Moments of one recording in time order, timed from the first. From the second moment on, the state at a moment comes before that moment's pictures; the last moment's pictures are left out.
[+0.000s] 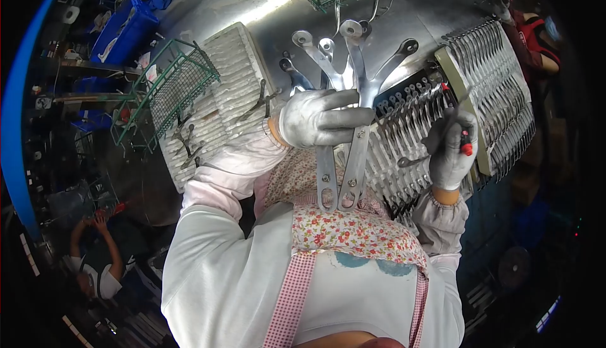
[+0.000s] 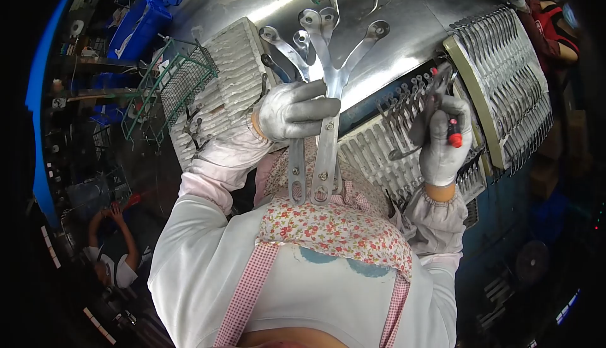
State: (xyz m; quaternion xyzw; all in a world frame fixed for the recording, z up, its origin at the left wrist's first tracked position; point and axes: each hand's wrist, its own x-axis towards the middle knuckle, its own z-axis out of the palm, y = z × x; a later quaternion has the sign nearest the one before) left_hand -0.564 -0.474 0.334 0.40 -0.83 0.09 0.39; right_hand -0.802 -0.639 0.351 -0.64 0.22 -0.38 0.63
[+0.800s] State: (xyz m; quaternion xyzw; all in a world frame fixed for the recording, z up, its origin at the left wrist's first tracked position) left_hand -0.584 -0.455 0.361 0.40 -0.86 0.12 0.31; right_hand -0.753 -0.597 0.436 -0.66 0.08 -0.15 0.74
